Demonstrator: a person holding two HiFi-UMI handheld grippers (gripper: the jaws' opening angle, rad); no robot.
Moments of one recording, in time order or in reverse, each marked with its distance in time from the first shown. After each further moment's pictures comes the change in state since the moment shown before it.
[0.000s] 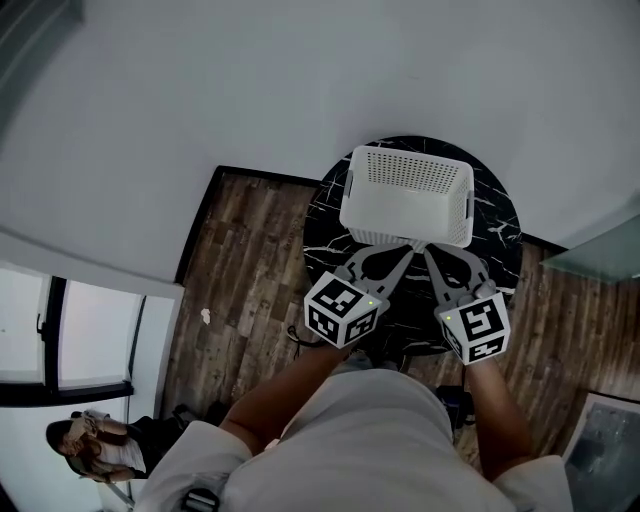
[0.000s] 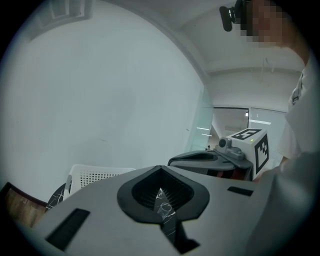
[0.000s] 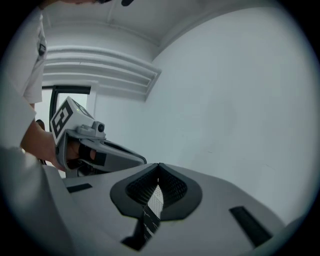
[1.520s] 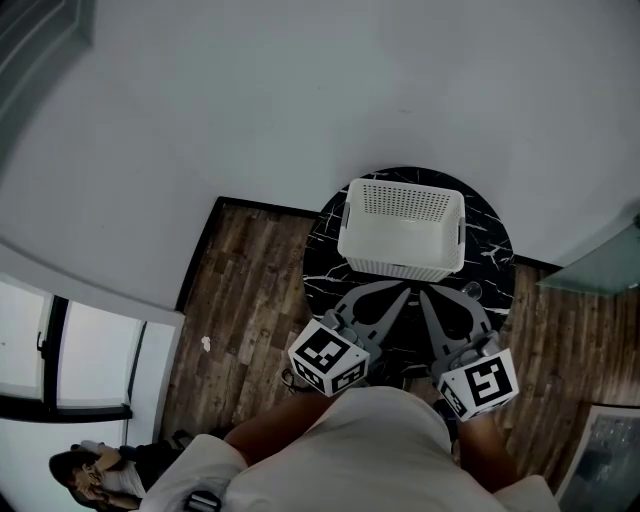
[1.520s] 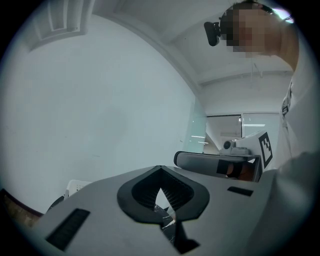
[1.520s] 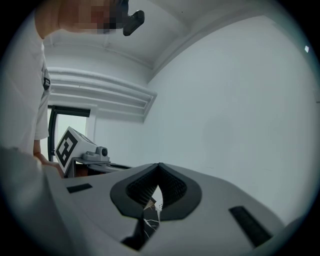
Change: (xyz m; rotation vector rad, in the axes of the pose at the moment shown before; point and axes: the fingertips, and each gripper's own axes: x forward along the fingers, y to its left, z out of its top) left arm -0.035 -0.049 0.054 0.043 -0.133 -0.037; right arm -0.063 0.030 0.080 0.089 -0.215 -0.001
